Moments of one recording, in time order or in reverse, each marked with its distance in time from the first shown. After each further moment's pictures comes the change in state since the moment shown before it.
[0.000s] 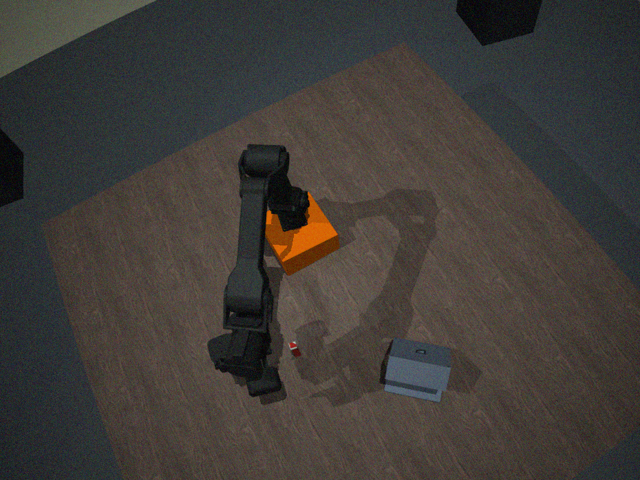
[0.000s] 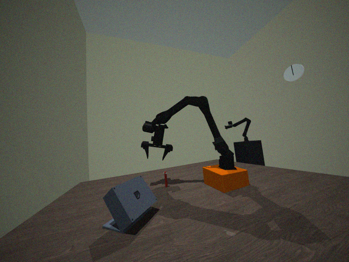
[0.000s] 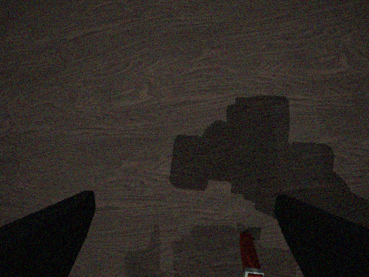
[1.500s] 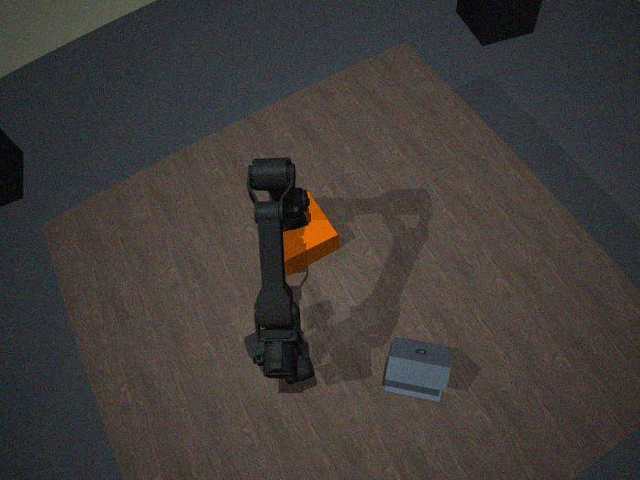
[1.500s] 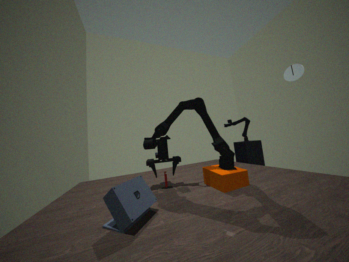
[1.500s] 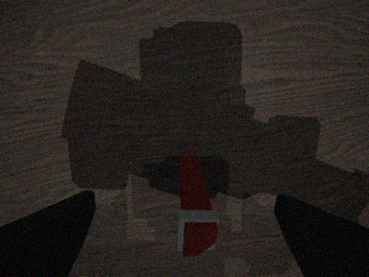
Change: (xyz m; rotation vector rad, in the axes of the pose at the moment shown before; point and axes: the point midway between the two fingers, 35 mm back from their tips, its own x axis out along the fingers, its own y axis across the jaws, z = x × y) arm 0.056 -0.057 -0.093 -0.005 0.240 -0.229
